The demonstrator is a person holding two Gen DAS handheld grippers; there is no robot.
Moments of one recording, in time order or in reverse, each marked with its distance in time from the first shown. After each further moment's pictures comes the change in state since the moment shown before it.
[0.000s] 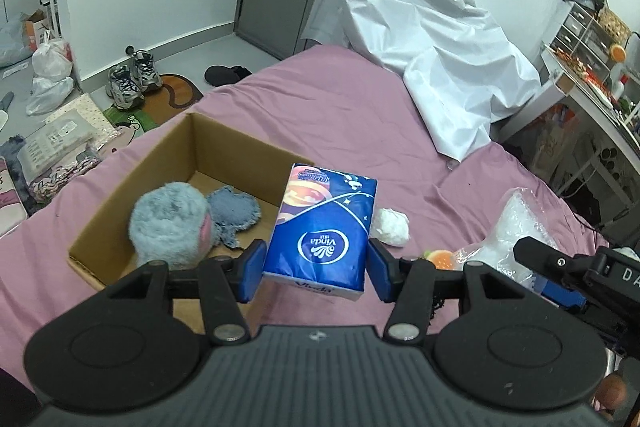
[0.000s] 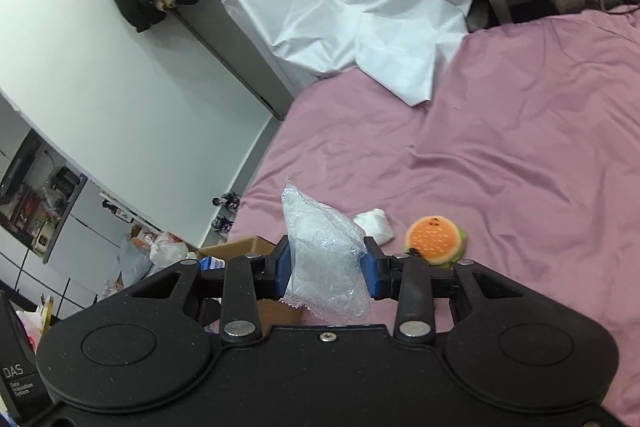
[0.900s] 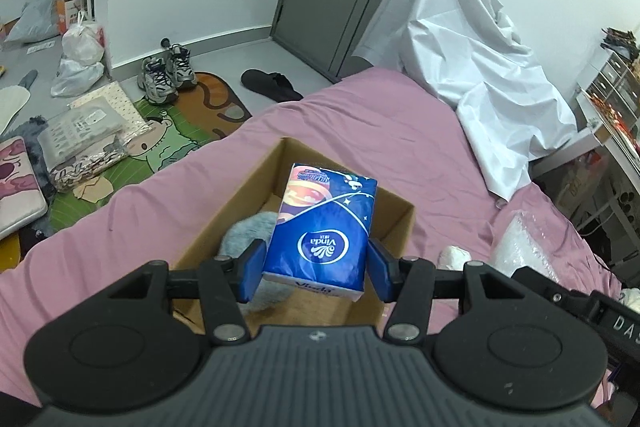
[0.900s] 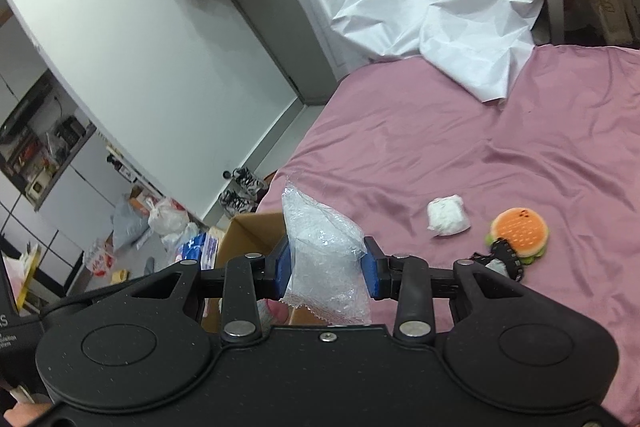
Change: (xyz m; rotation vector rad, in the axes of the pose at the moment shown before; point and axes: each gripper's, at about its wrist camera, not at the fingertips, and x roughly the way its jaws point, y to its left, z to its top) left arm 0.002 0.092 0.025 -0.102 -0.020 0.025; right arm 0.040 0.085 -0.038 -0.162 0.025 -0.017
